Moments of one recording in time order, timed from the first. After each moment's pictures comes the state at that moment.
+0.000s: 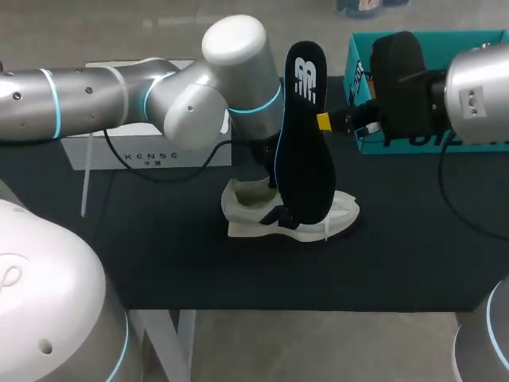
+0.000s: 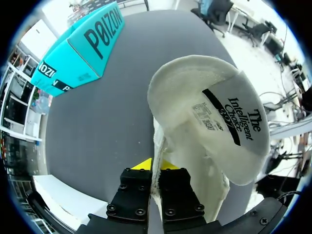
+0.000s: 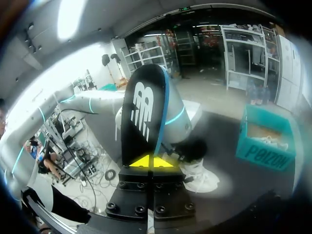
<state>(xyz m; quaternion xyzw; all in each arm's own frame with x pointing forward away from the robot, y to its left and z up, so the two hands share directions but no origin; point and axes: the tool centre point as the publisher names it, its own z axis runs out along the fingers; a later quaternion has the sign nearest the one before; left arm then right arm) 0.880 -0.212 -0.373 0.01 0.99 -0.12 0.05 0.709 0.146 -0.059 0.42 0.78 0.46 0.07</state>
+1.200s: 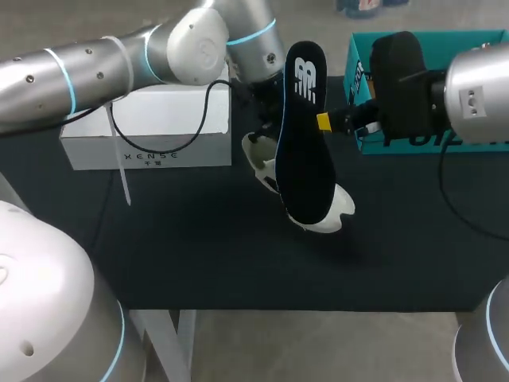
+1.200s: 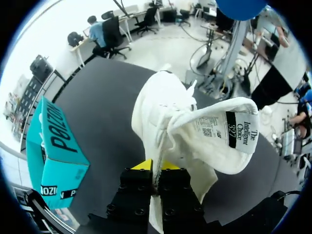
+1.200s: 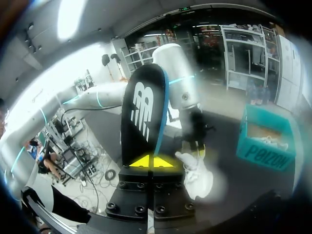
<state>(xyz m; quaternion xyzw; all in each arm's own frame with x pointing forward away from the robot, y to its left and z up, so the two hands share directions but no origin) 0.889 -0.243 -0.304 0.47 0.86 -0.21 -0.03 0.709 0.146 -0.059 0.42 0.78 0.46 0.07</state>
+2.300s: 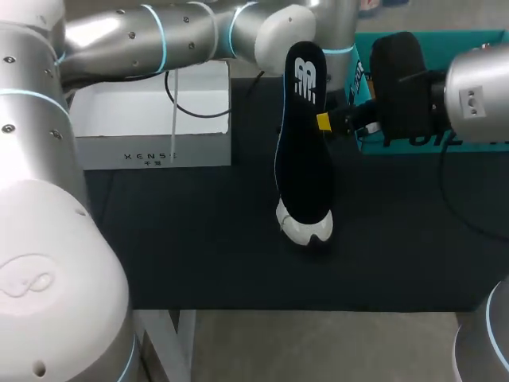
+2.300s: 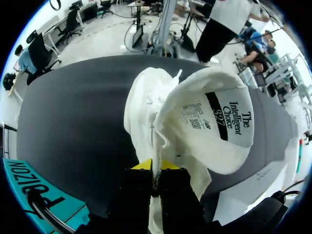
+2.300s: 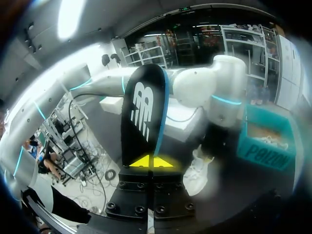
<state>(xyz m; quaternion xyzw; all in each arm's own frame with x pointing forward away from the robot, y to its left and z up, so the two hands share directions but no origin) 0.917 -0.270 -0.366 0.68 0.72 -0.06 -0.12 0.709 0.146 -0.059 0.42 0.78 0.46 0.07</state>
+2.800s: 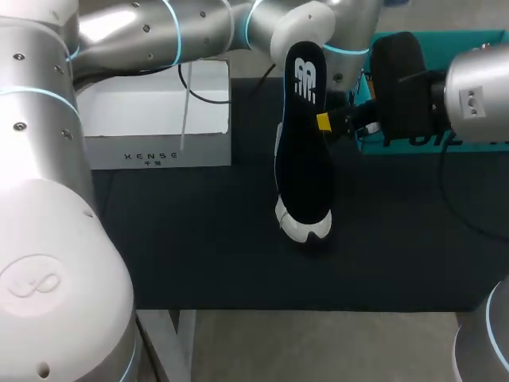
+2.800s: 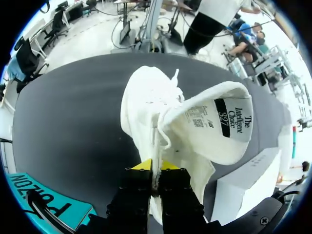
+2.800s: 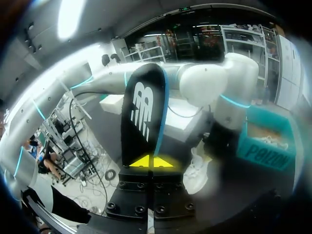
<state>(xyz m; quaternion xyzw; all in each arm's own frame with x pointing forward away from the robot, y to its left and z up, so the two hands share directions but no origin) 0.921 -0.274 -0.353 0.72 0.69 -0.01 -0.13 0.709 0.146 -0.059 0.42 0.78 0.46 0.07</state>
